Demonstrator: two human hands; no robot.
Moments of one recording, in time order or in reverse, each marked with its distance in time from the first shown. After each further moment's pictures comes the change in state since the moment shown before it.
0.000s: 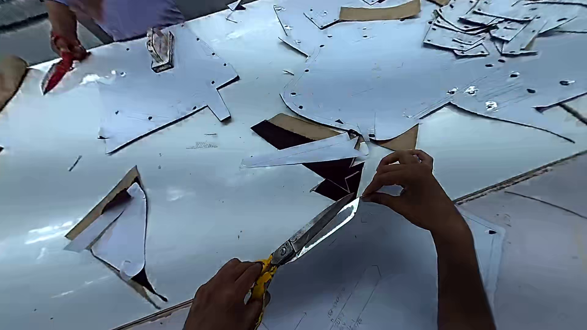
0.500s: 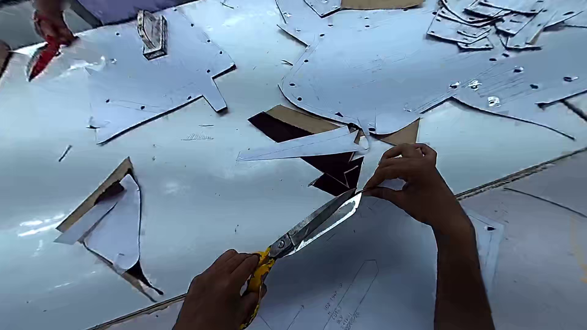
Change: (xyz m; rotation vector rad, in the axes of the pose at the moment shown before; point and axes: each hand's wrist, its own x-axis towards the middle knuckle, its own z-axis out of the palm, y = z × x) left_hand 0.003 -0.007 0.004 0.027 0.045 0.044; right_hand 0.000 -0.001 -0.004 0.011 -0.015 0.011
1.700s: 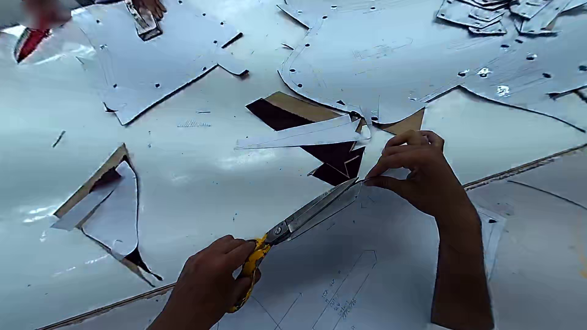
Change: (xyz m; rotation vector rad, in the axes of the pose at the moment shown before) left_hand 0.007 -0.009 -0.003 -0.017 0.002 0.019; right_hand 0.002 0.004 -0.002 0.025 0.012 0.006
